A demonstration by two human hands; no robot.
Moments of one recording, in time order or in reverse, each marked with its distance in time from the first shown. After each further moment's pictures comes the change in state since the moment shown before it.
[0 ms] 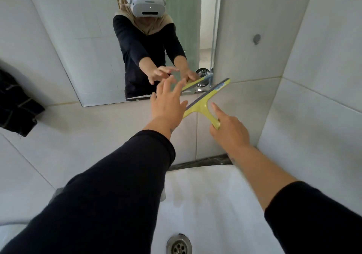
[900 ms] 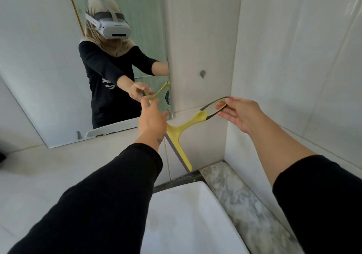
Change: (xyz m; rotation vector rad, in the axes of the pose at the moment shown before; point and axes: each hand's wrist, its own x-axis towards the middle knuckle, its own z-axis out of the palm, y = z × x) left_hand 0.030 0.080 -0.028 -0.376 -0.040 -0.193; right_hand 0.029 0.056 -0.161 1.424 0.136 0.518
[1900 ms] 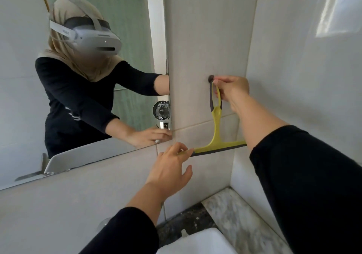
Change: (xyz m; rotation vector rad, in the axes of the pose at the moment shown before) left_hand 0.025 -0.071 0.110 0.201 -0.304 0.598; right_hand 0.176 0.004 0.061 -0.353 0.210 -0.382
